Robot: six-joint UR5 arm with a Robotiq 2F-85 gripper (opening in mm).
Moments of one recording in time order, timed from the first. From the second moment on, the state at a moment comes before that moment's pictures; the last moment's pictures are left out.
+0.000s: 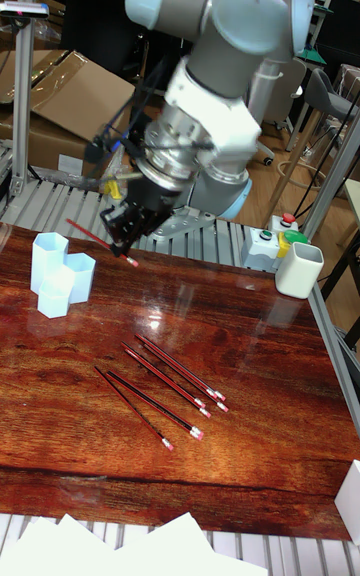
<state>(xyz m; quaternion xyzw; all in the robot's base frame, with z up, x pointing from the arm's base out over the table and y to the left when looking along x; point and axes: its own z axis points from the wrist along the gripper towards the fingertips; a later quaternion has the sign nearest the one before) 0.498 -0.095 0.202 0.38 -0.92 0.08 0.07</state>
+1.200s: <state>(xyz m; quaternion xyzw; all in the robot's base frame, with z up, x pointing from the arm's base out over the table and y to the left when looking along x) 0.477 -0.101 0.200 0.36 -0.93 0.04 0.04</state>
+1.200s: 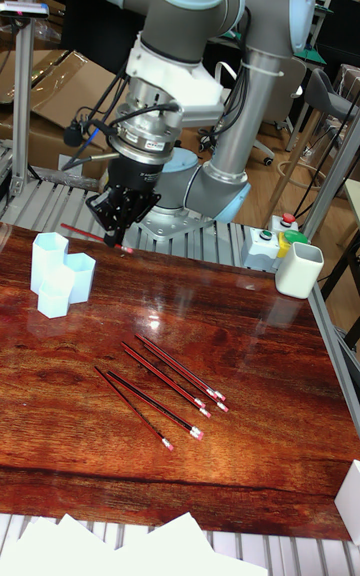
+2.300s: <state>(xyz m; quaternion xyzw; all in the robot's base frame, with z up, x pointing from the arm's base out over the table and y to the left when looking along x) 0.476 -0.116 0.191 0.40 -0.92 0.00 -0.03</state>
